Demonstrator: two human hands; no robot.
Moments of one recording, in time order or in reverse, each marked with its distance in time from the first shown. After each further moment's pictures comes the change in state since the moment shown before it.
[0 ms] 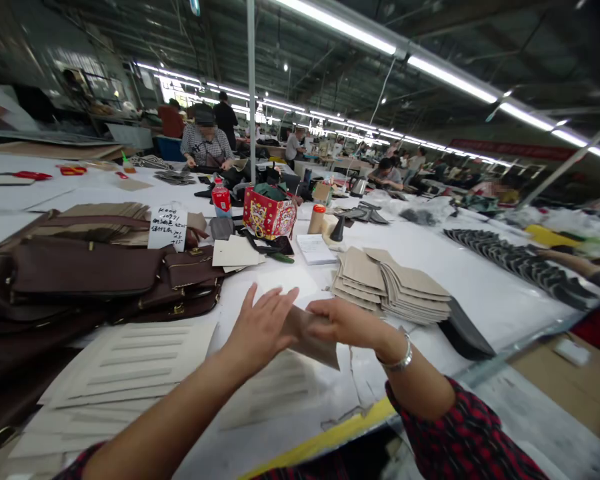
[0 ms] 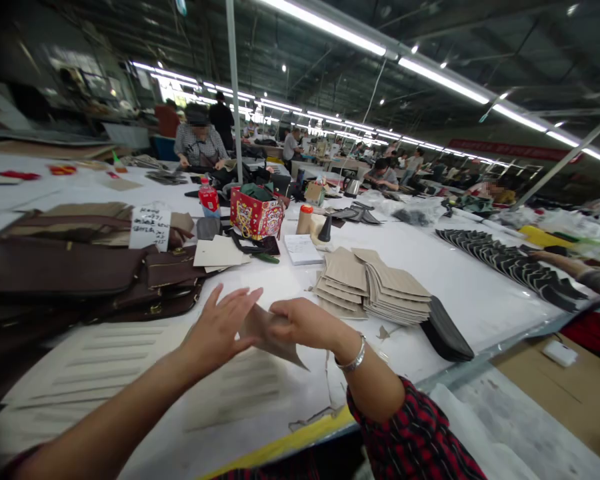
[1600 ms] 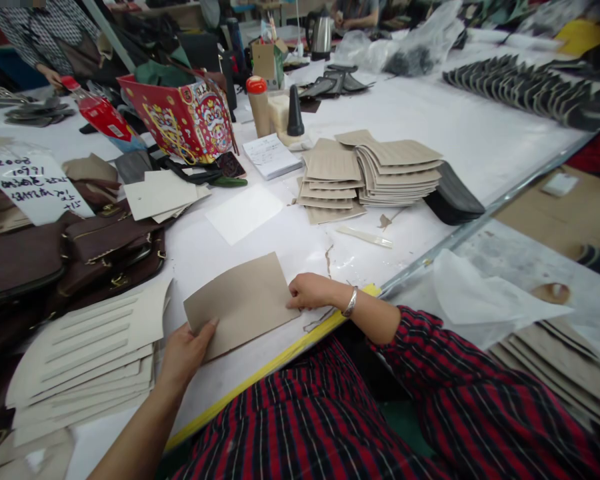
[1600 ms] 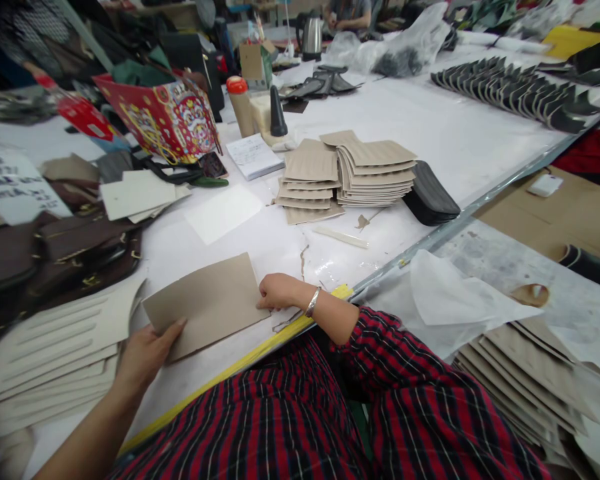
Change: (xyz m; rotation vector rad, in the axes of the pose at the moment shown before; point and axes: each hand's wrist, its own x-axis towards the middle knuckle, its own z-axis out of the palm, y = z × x) left_hand -0.096 -0.116 0.028 0.285 -0.003 -0.724; right_hand -0.038 0.132 0.113 0.017 -0.259 0.437
